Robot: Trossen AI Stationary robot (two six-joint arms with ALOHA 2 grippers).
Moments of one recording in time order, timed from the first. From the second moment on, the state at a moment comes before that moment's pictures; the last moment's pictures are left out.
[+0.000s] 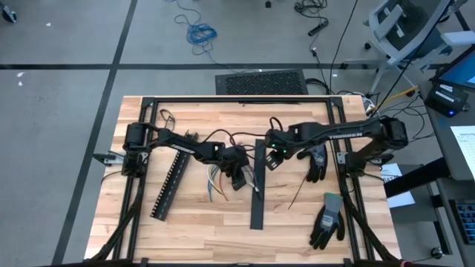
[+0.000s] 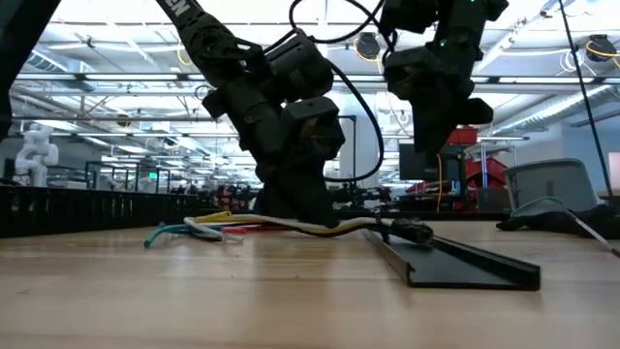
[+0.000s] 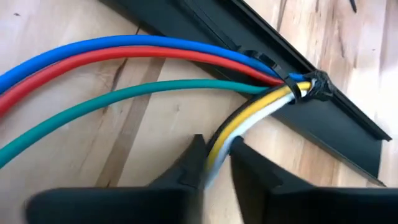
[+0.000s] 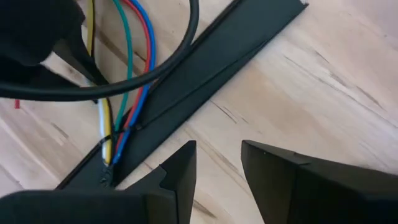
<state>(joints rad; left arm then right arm) 0.03 1.95 1.10 -0.11 0.32 -0.48 -0.09 1.49 1.10 -0.85 0.02 0.80</state>
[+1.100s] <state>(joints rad) -0.01 1.63 1.10 -0.68 -0.09 -0.25 -0.16 1.49 1.02 -0.74 0.12 0.86</state>
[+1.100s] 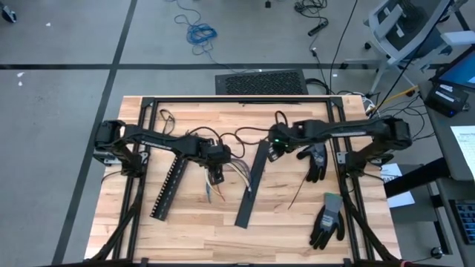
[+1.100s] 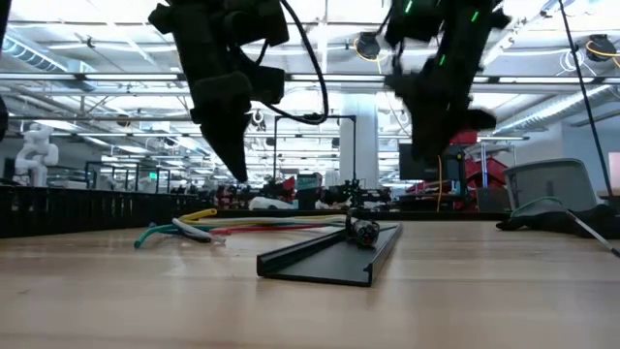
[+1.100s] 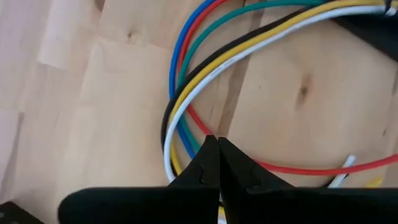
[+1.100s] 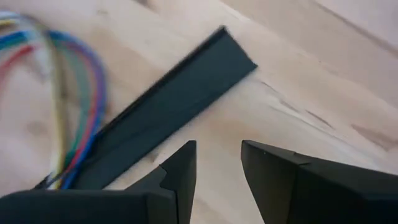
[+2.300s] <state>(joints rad) -0.01 1.63 1.02 -0.70 -0.05 -0.10 0.10 1.81 1.02 -0.20 -0.02 1.58</state>
